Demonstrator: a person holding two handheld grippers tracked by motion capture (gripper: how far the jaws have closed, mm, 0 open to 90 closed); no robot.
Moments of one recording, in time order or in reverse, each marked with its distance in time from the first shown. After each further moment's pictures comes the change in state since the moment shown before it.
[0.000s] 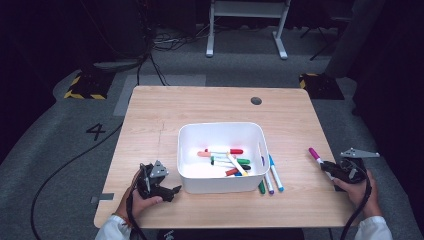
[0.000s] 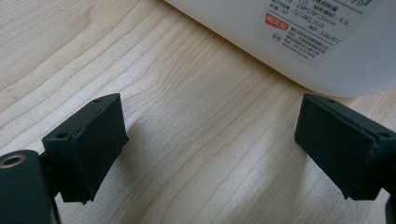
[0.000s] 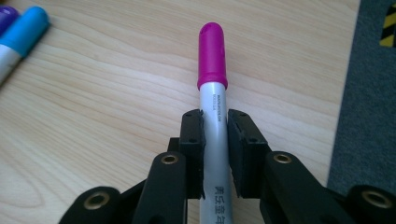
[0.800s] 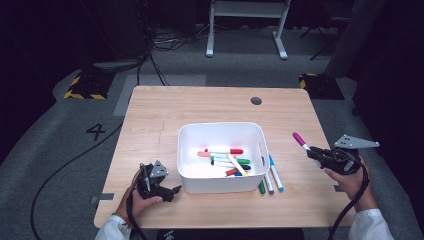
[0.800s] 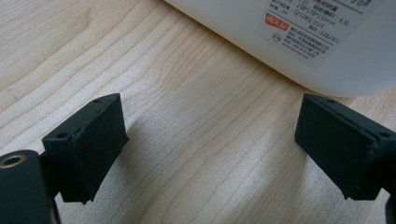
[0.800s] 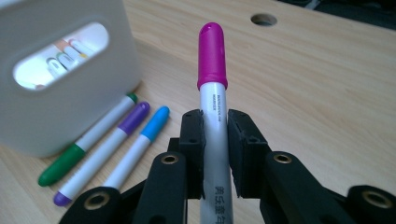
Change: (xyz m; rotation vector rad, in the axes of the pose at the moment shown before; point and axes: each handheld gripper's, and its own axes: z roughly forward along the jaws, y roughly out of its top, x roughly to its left) left arm 0.000 0.000 0.000 0.000 0.000 0.000; right arm 0.063 0.069 -0.035 -0.198 0.156 -0.144
